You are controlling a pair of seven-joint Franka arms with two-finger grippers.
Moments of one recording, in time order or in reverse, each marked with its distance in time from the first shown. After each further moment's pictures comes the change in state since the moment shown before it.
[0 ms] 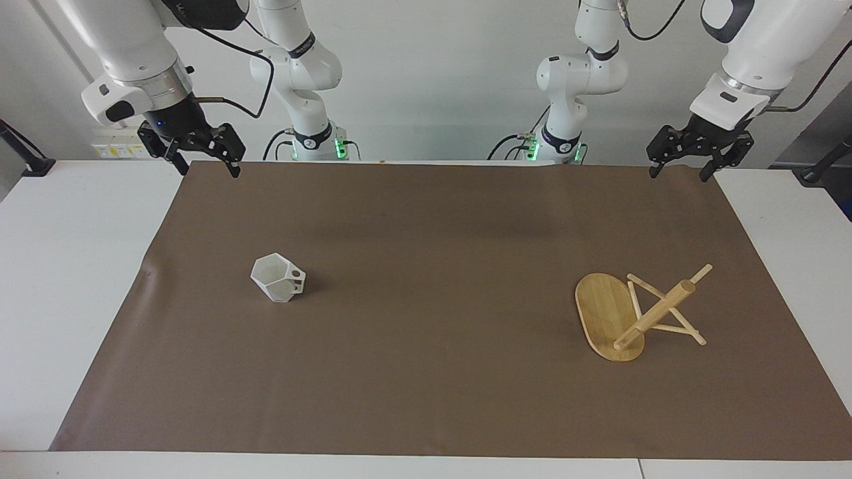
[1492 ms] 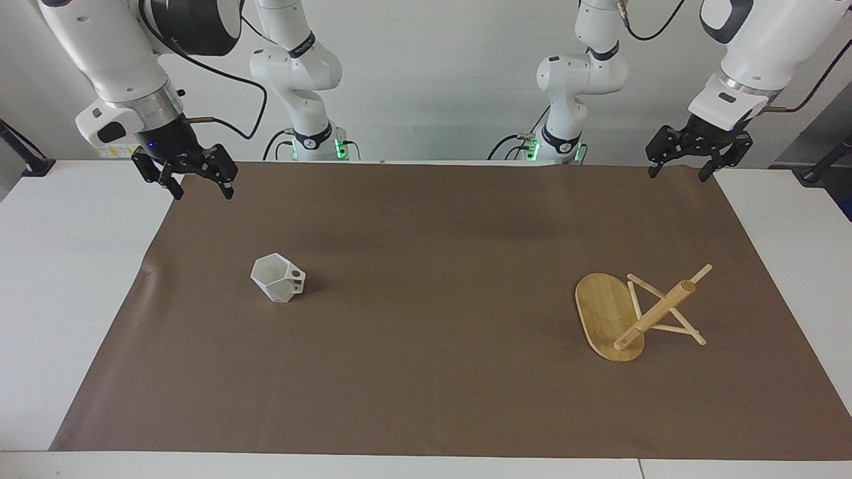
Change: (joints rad) left arm 0.000 -0.001 -0.001 -0.002 0.000 -0.002 0.000; right arm -0.014 -0.012 -0.035 -0.149 0.053 0.230 -0.084
